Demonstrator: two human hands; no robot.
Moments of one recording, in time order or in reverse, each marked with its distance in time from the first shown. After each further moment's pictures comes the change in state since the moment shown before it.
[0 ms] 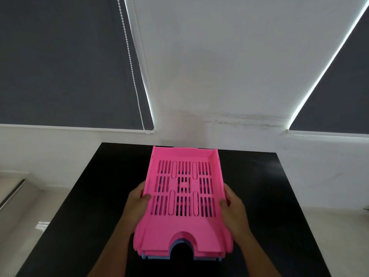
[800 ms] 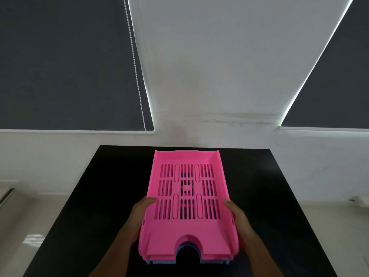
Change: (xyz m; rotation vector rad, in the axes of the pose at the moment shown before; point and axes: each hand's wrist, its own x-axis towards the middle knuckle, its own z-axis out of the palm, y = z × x) left_hand 0.002 -0.056 -0.028 -0.339 -0.194 -0.205; right_hand -0.038 0.015 0.007 0.713 -0.215 0.452
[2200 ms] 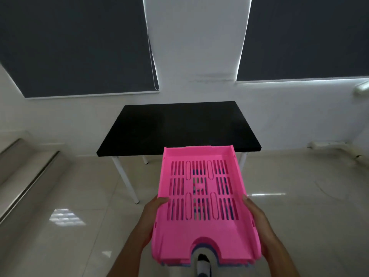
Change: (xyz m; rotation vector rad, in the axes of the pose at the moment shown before) left_hand -0.521 -0.330 0.007 0.048 -0.103 0.124; right_hand -0.537 0.318 -0.119 -0.165 0.098 -0.238
